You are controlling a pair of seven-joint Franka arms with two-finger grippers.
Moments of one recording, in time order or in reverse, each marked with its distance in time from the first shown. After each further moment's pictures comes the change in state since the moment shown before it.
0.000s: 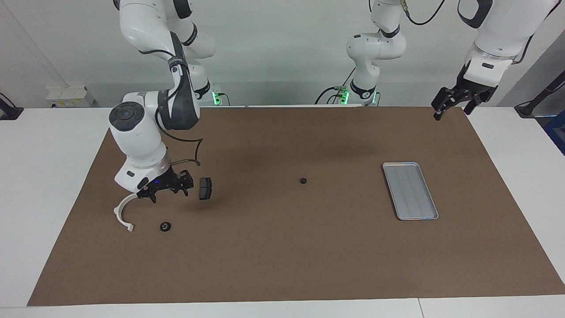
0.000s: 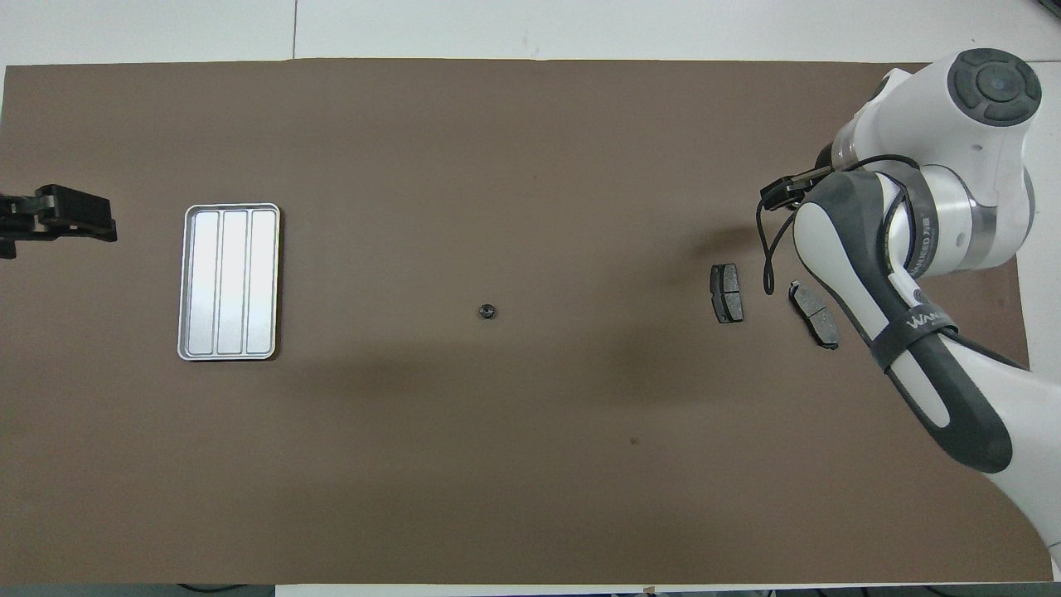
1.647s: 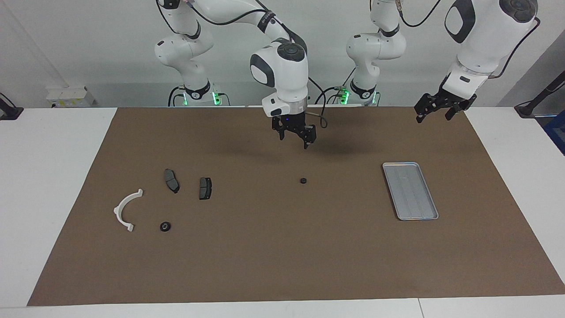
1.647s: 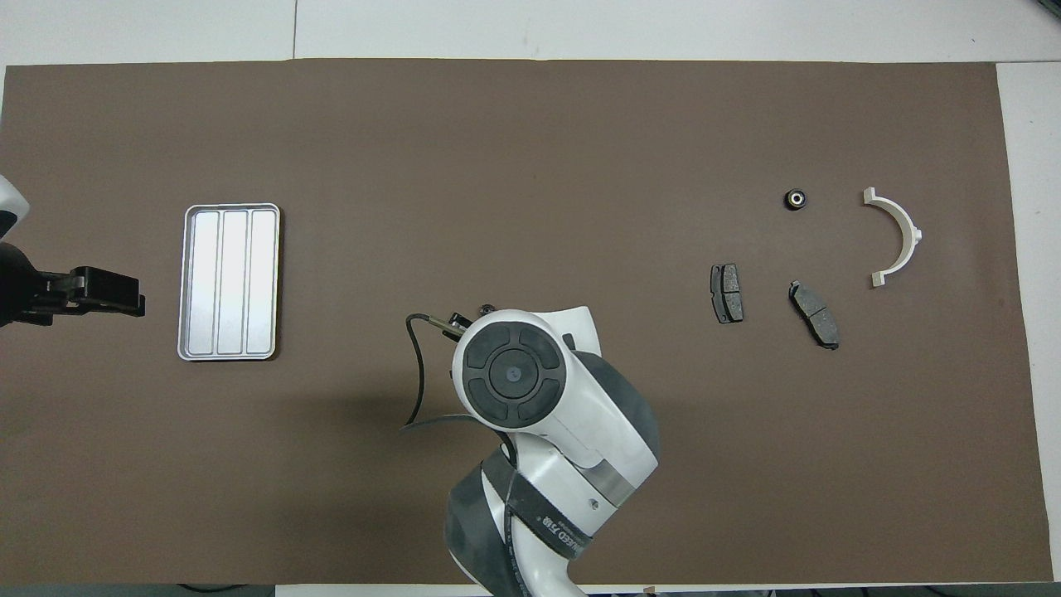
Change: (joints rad) left arm -0.002 -0.024 -0.010 -0.106 -0.058 0.035 0.062; right arm 0.632 -0.079 0.021 -0.171 0.055 0.184 1.450
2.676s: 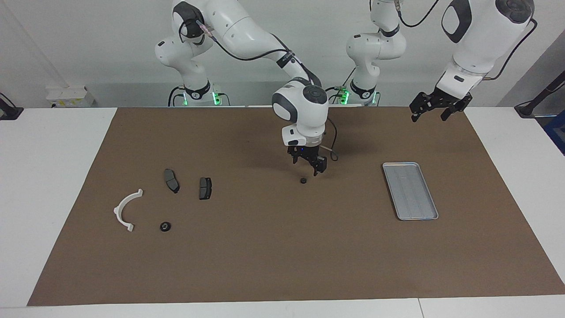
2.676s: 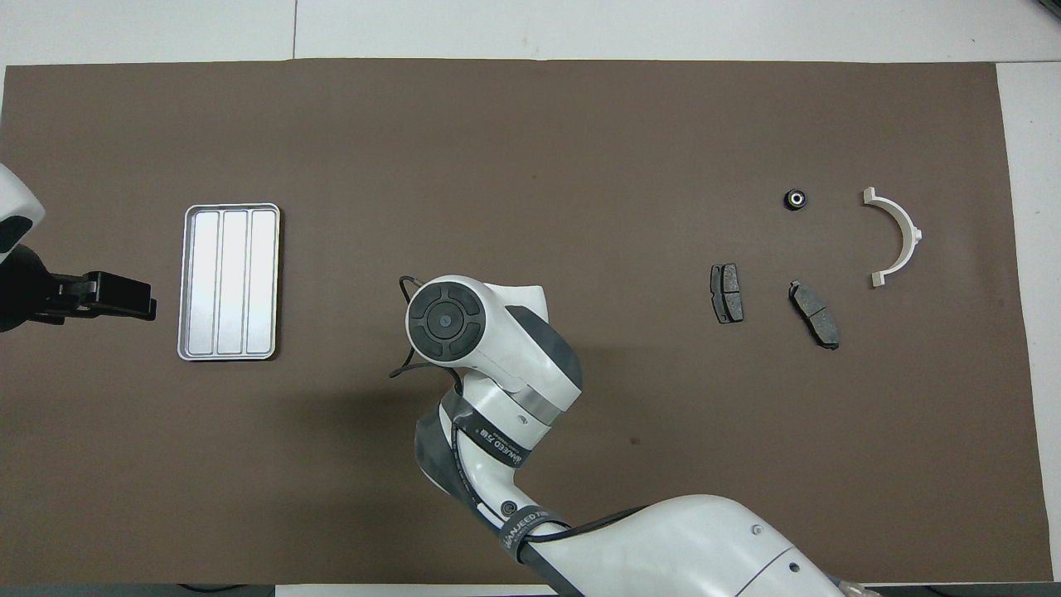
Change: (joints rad) left arm -0.001 0.000 -0.012 0.000 -0.009 -0.007 0.038; right arm 0.003 0.322 -0.016 0.231 -0.116 0.018 0.175
